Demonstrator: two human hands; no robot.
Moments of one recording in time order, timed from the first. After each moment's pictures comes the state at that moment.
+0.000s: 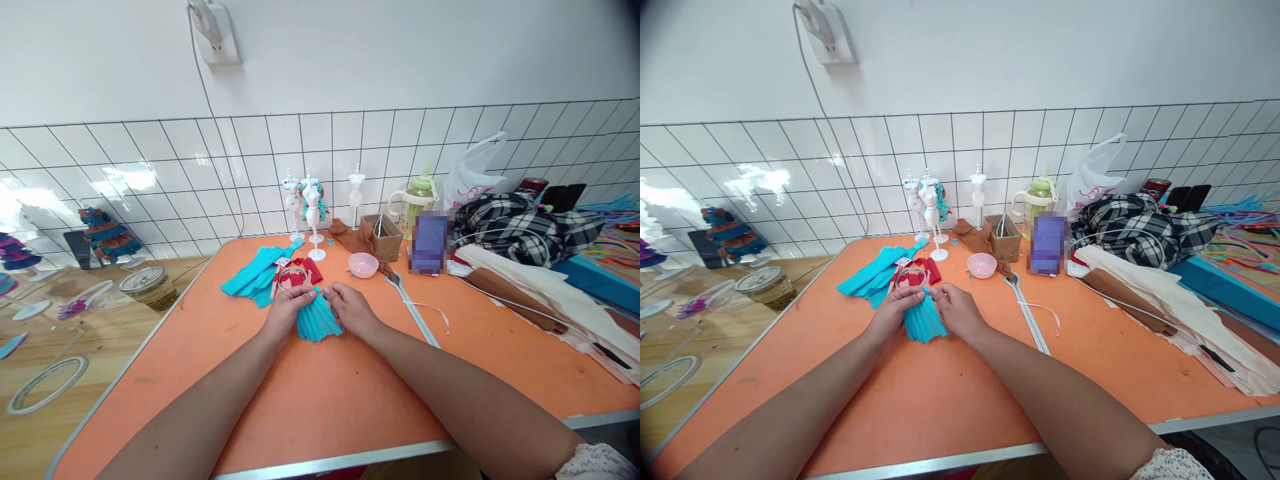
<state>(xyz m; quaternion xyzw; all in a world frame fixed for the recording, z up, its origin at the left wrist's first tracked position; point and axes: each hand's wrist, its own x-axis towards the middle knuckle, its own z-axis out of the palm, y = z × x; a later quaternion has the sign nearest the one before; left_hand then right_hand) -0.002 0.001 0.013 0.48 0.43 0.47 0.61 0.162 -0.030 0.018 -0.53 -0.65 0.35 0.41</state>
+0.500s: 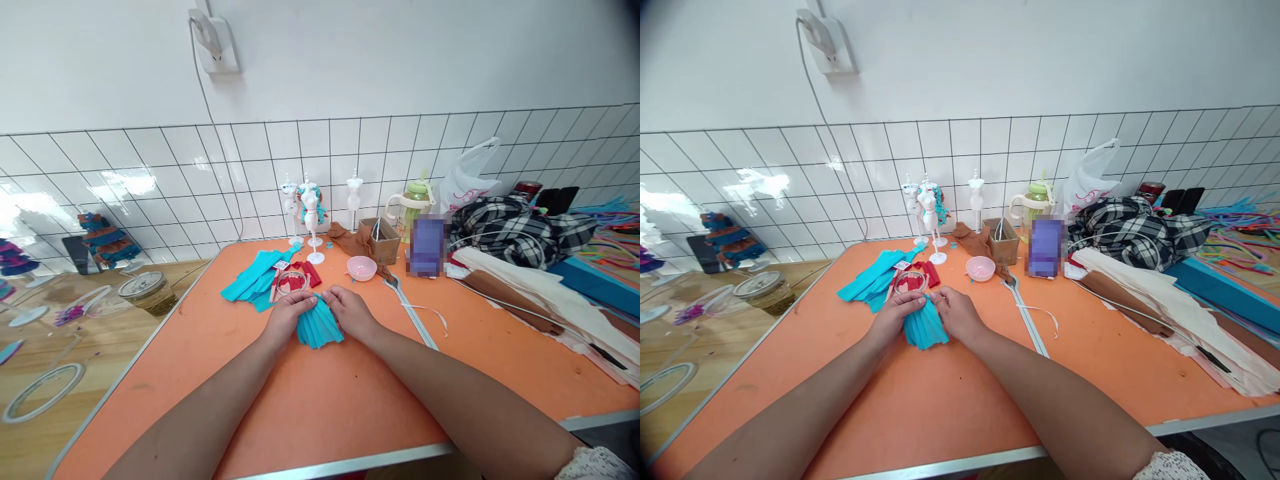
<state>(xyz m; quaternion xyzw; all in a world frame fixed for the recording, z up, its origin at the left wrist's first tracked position) -0.001 -0.003 0.014 0.49 0.42 0.45 0.62 0.163 -0.030 0.020 -0.53 -0.65 0.35 0.41</state>
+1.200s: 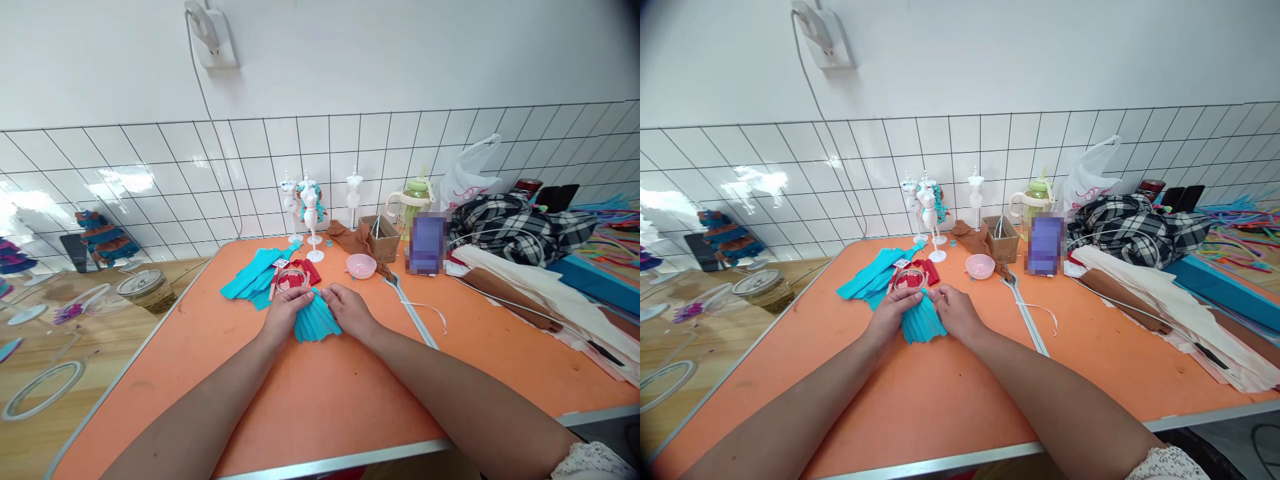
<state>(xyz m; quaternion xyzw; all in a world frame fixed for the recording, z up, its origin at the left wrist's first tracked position) -0.001 -0.003 0.018 0.48 0.43 0.48 0.59 0.162 -0.032 0.022 -0.53 -0.65 0.35 0.41</state>
